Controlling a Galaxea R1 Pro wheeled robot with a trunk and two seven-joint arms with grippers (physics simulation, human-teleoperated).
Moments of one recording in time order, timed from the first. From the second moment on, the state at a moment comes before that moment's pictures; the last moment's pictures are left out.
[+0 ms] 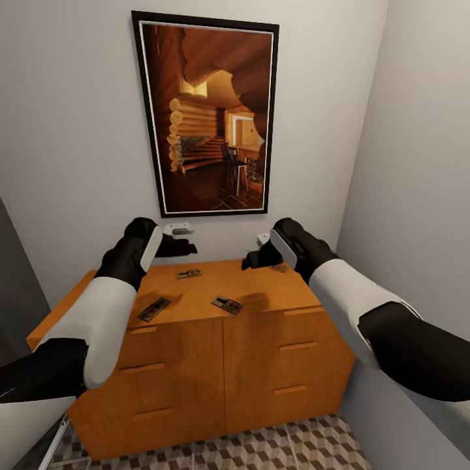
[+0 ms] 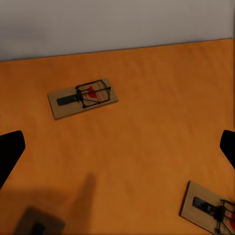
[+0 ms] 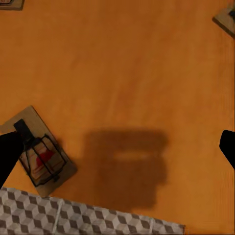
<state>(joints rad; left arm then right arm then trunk) -1.23 -0.06 0.01 -0.77 0.08 1.04 -0.02 -1.37 0.13 0.43 -0.46 -0.38 1.04 0.05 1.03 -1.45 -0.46</state>
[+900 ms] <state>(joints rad) -1.23 -0.06 0.01 -0.79 0.08 1.04 -0.02 -1.37 0.10 0.48 -0.44 -0.42 1.04 0.00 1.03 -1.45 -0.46</state>
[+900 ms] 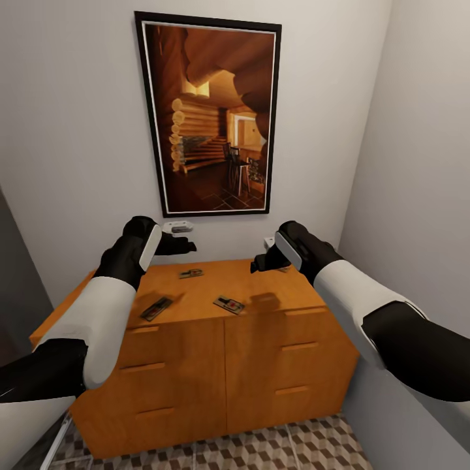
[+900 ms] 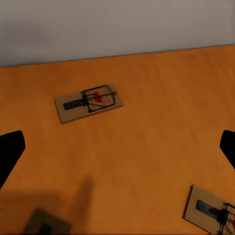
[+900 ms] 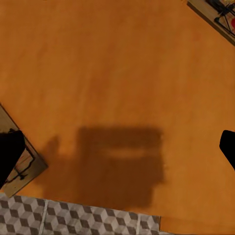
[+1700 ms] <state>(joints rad) -1.23 -0.06 0.01 -0.79 0.08 1.04 -0.02 -1.37 0.11 0.48 -0.44 -0.43 1.04 0.00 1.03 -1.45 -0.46</state>
